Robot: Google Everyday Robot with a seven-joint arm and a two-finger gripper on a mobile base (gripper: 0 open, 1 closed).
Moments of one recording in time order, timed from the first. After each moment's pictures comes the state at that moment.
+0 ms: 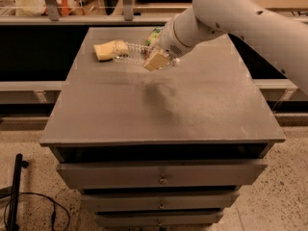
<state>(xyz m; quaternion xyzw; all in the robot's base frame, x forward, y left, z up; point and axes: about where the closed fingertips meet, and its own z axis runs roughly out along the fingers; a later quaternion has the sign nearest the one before) 0.682 -0.021 0.897 -0.59 0.70 0.05 0.40</state>
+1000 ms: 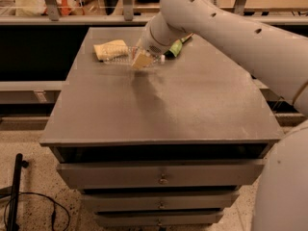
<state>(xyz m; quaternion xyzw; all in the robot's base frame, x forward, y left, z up) 0.727 0.018 0.874 -0.61 0.69 0.00 0.38</state>
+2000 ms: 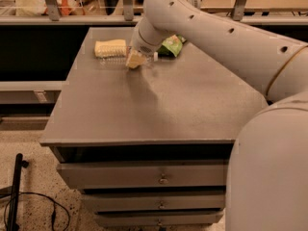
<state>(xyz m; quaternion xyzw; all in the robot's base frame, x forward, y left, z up) 0.752 0.043 0.861 -0.64 0.68 -0.03 0.37</state>
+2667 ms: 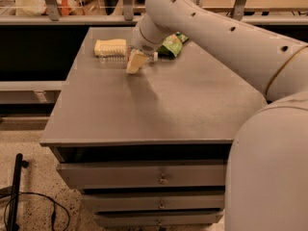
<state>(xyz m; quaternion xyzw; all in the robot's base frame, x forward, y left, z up) 0.753 0.041 0.862 -0.65 0.67 -0.03 0.36</state>
